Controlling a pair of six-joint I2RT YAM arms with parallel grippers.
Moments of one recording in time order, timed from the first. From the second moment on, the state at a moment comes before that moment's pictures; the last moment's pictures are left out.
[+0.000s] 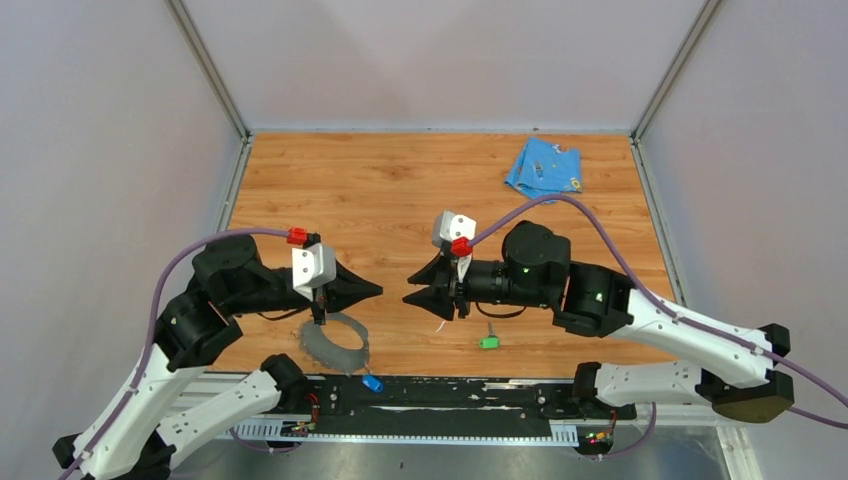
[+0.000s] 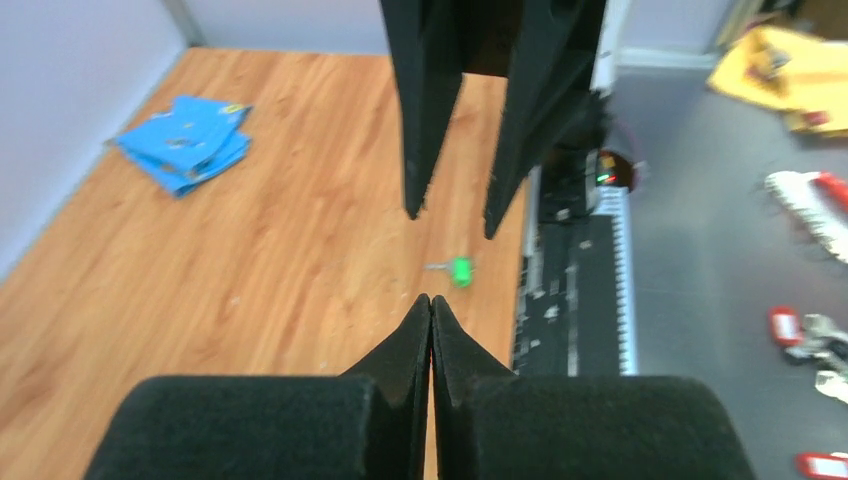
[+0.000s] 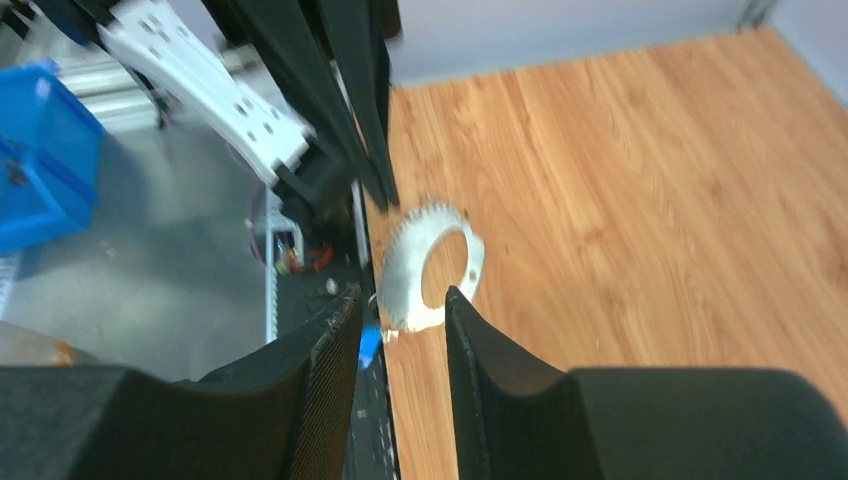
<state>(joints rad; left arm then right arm) -0.73 0.65 1.11 -0.59 0.68 0.13 1.25 1.06 1.28 -0.33 -0.18 0.01</state>
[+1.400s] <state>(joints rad) 0.07 1.07 1.26 -0.78 0.34 0.52 1.21 1.97 1.22 -0.02 0.01 -0.36</state>
